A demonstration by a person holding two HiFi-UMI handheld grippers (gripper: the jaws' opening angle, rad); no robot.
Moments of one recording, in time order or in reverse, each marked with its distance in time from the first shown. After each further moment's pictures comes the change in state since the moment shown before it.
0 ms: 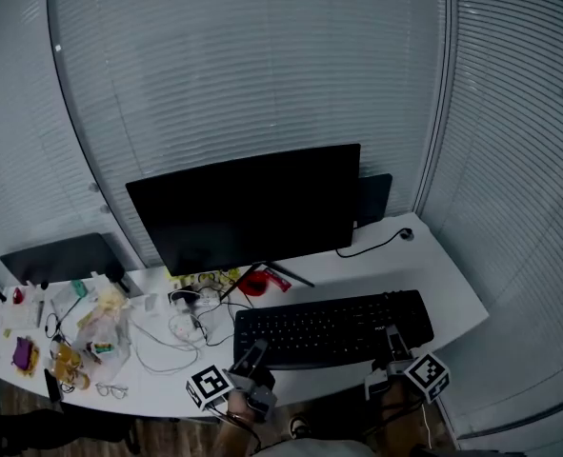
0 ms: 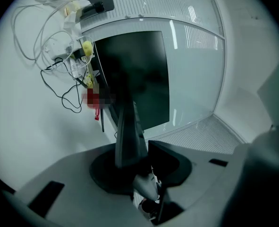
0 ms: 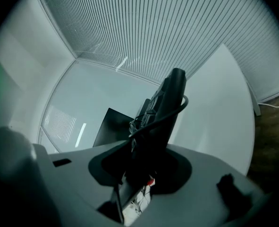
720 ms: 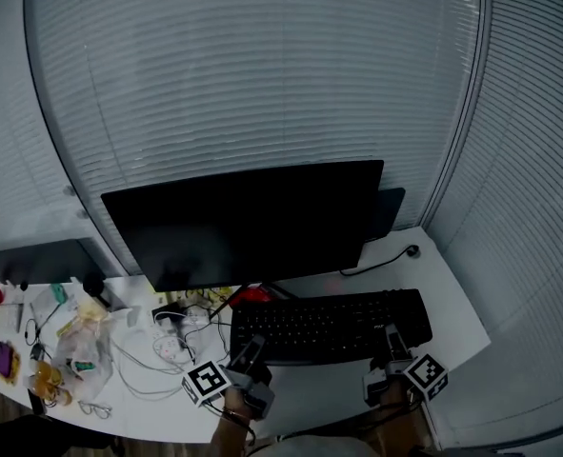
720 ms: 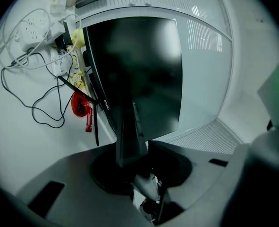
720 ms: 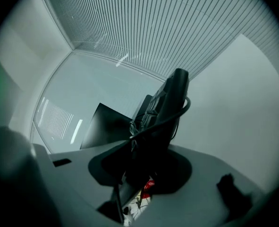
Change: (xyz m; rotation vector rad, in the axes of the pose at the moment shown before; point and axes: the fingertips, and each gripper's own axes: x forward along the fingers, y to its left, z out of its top) left arm 0.092 0.019 0.062 -0.029 -0.008 -0.014; right arm 0.109 0.007 0.020 -0.046 0.018 -0.021
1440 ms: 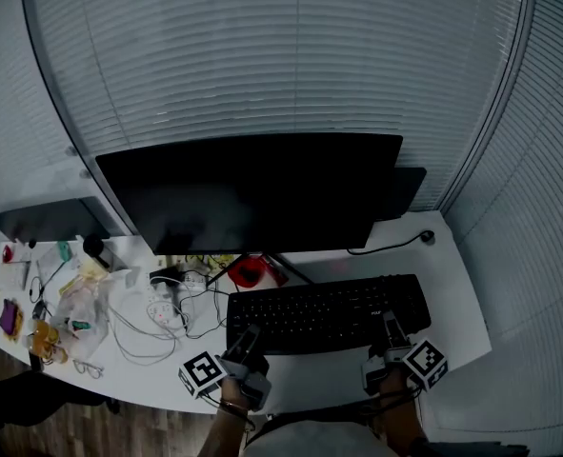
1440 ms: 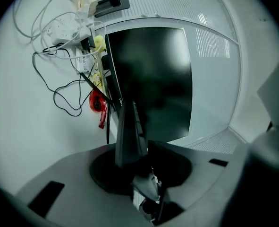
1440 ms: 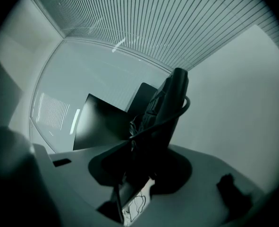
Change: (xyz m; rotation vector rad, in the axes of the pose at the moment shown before) left arm -0.006 0.028 -0.030 -0.071 -0.125 0.114; right arm 0.028 -0.033 0.002 -0.007 0.186 -0.022
